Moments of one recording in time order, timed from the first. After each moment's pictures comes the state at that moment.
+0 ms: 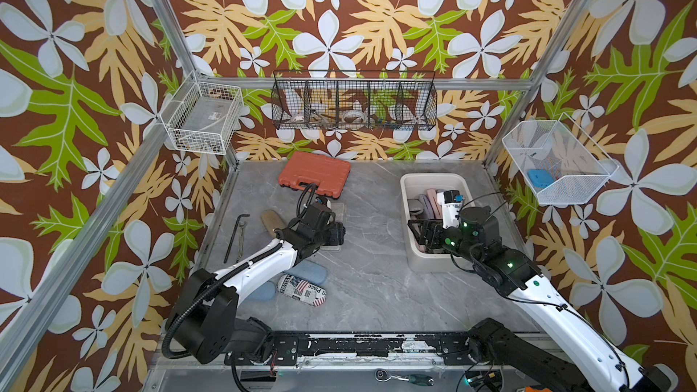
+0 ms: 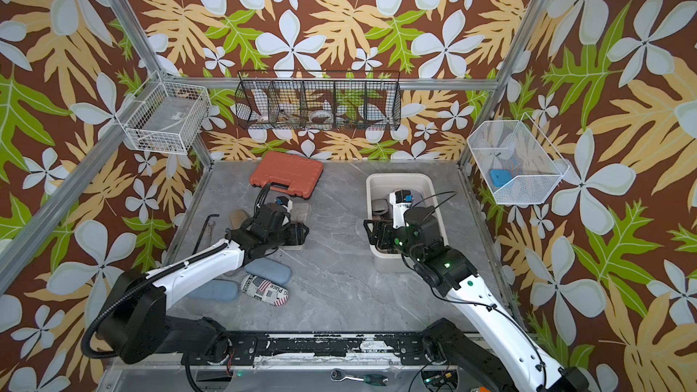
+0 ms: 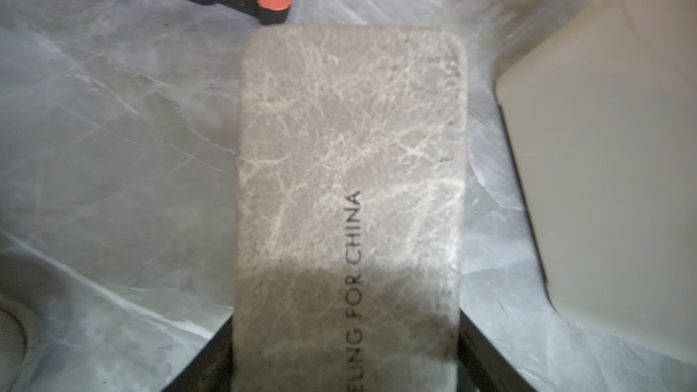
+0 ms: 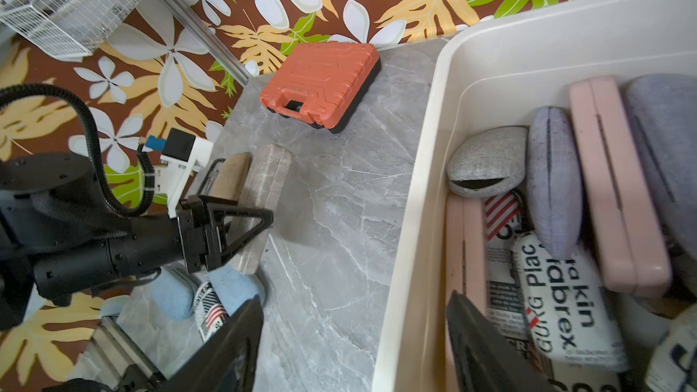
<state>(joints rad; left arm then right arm) -0.56 1.36 0.82 -0.21 -0.02 -0.52 0.49 0.90 0.86 -0.44 -0.12 0.49</state>
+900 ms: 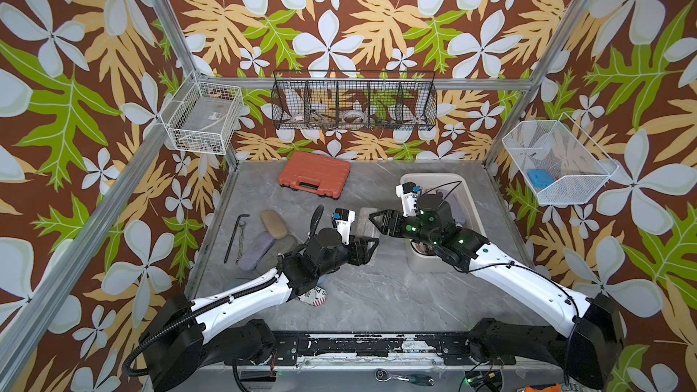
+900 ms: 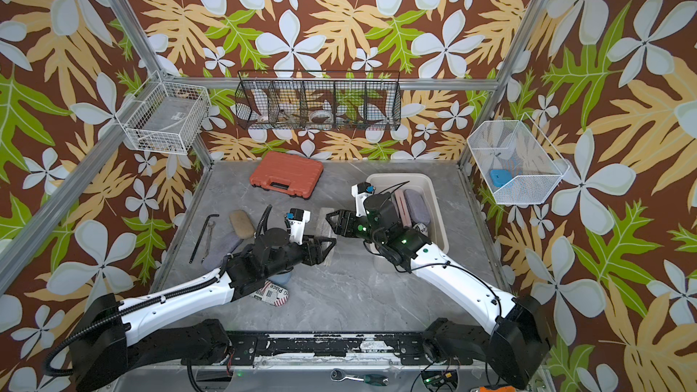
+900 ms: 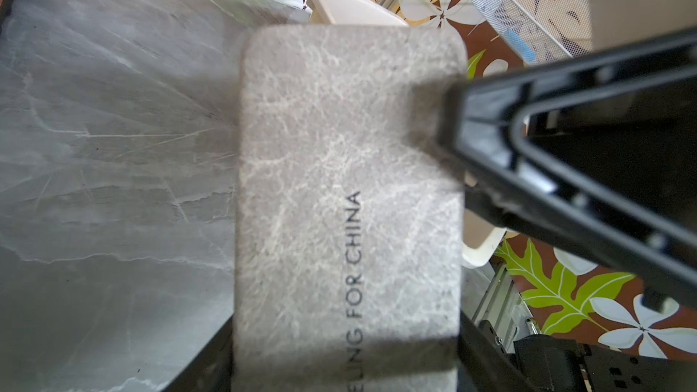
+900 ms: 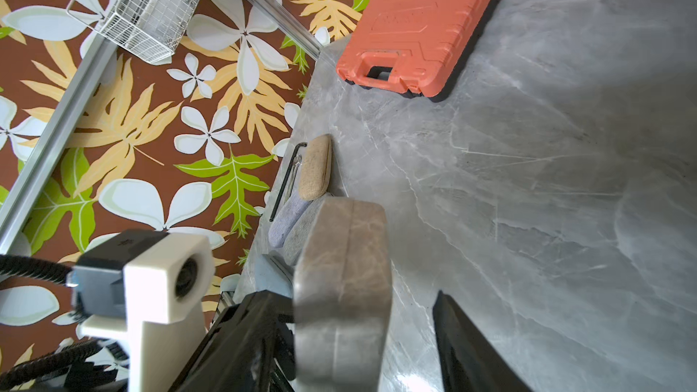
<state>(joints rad) -0.86 1.16 0.67 0.14 0.01 -0.69 0.67 1.25 0.97 -0.17 -0.21 0.74</state>
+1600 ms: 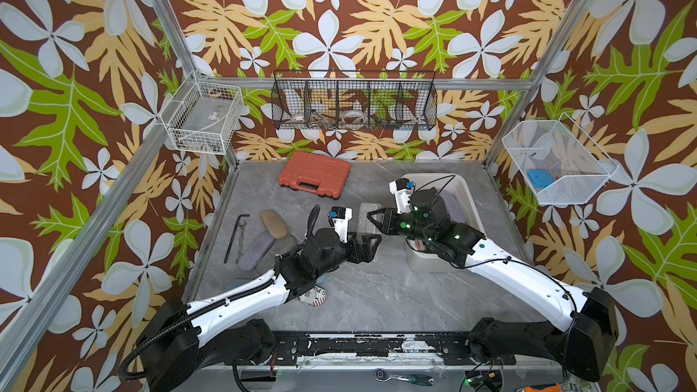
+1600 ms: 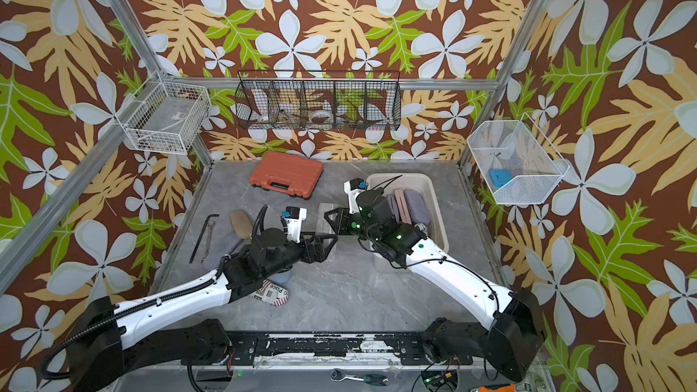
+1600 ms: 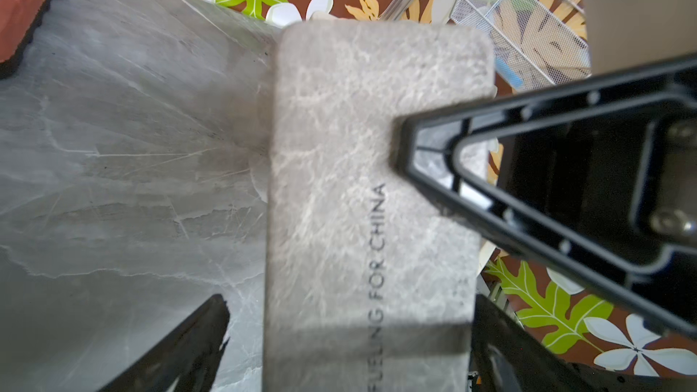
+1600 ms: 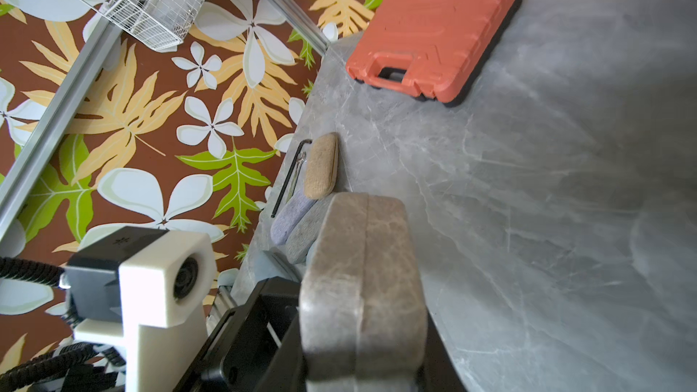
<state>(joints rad) -0.86 1.12 0.66 0.16 -0.04 -0.71 0.70 1.27 1.08 -0.24 -0.16 0.68</state>
